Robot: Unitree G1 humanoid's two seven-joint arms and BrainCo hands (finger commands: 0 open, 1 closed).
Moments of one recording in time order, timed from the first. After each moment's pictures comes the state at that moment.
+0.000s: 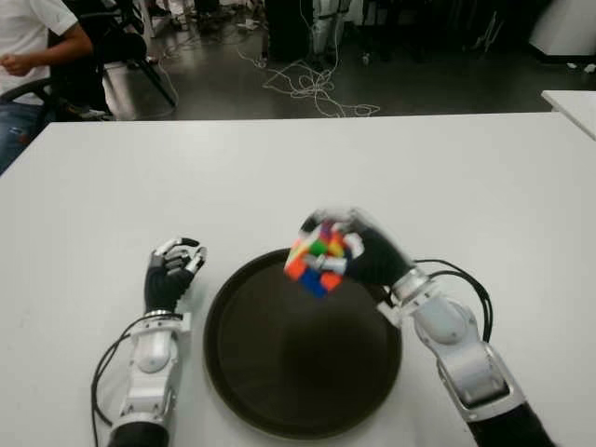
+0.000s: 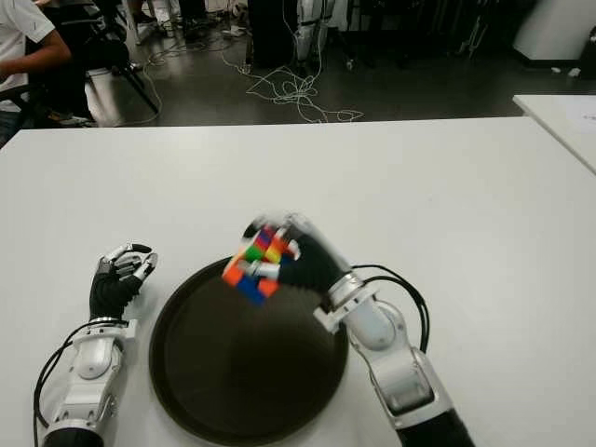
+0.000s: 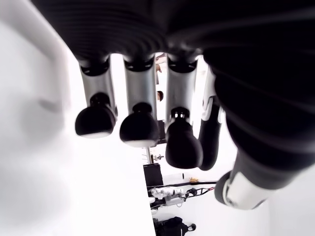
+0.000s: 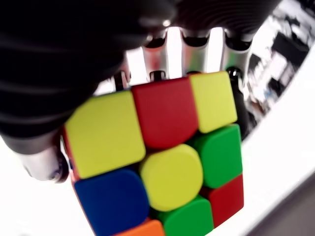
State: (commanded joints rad) left arm 0.01 0.03 0.09 0.52 0.04 -0.34 0.13; right arm -0.11 -0.19 0.36 -0.21 -0.27 -0.04 0.34
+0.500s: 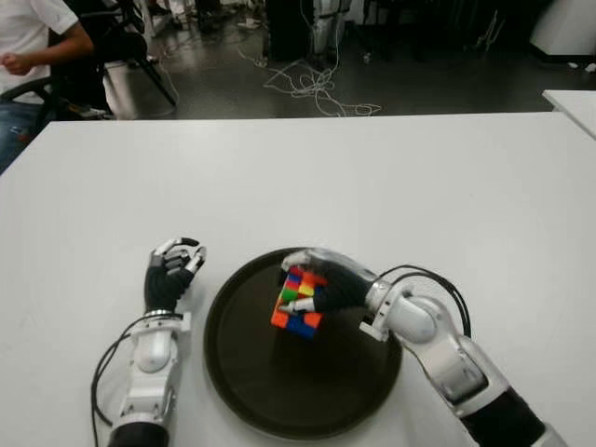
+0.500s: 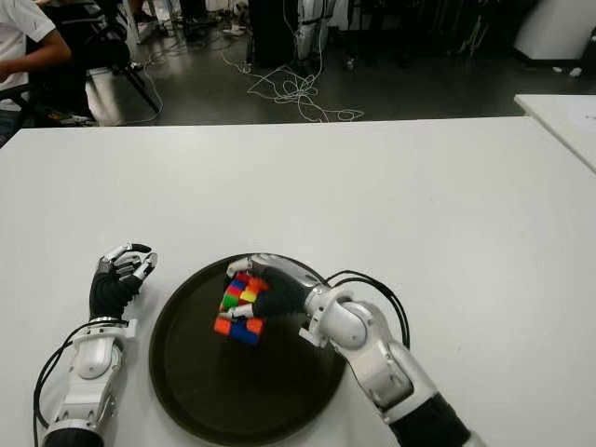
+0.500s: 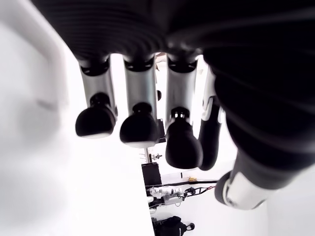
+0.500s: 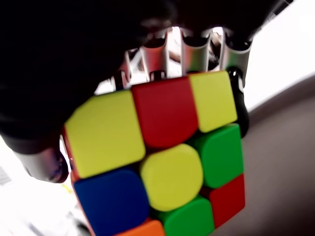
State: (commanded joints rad) left arm 0.02 0.02 0.09 0.48 0.05 -0.29 0.15; right arm -0.21 -0.23 0.50 -0.10 -0.46 0.05 0.44
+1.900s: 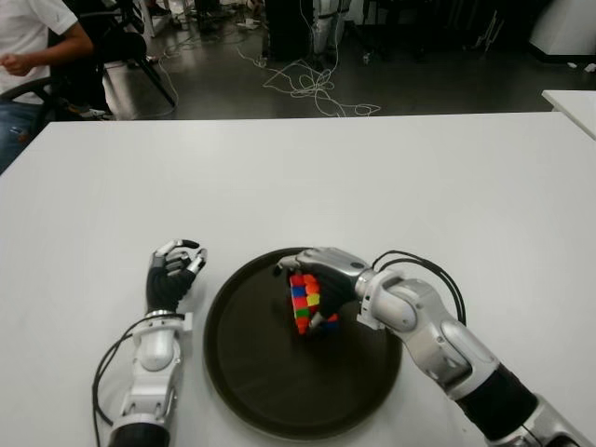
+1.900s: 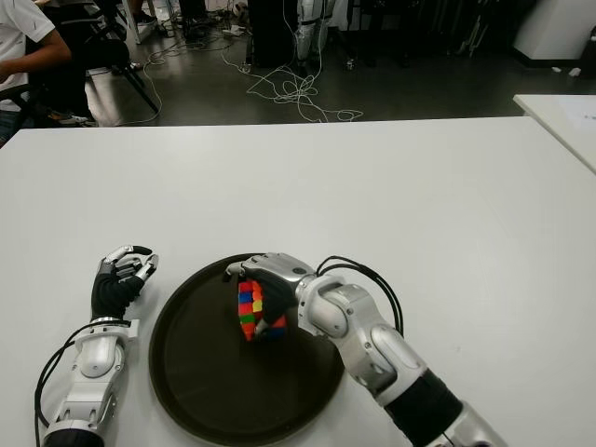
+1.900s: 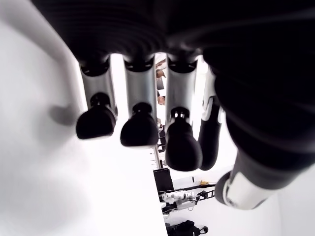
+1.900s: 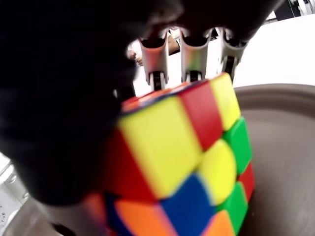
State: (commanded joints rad) left arm 0.02 0.03 0.07 0.47 0.08 -0.25 0.17; right arm -0.29 -0.26 0.60 -0.06 -0.72 0.08 0.45
